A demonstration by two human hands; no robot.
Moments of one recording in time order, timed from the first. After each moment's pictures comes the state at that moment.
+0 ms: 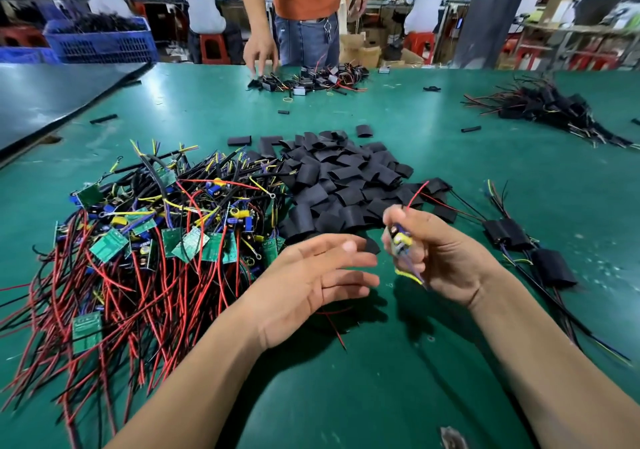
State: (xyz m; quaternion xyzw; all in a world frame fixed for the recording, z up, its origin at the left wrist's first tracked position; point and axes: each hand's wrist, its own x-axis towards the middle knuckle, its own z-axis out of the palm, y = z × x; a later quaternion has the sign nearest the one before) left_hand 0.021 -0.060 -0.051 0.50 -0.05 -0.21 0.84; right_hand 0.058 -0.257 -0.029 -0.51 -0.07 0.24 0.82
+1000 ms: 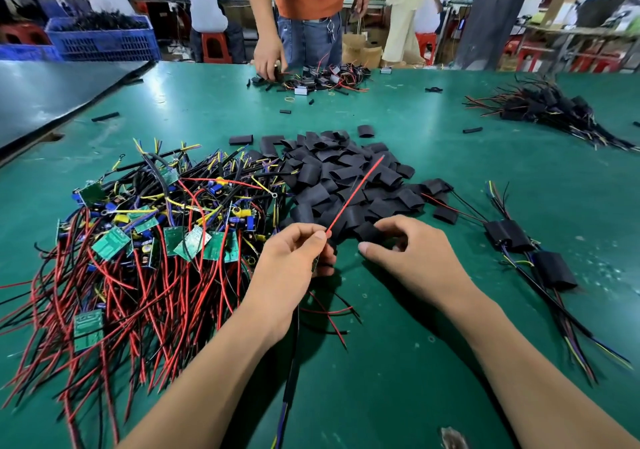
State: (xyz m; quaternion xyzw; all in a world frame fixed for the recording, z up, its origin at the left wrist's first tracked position) left_hand 0.027 -0.063 -0.054 0.63 0.06 0.02 0.77; right_hand 0.060 -0.248 -0.054 -0.92 -0.04 -0.05 0.39
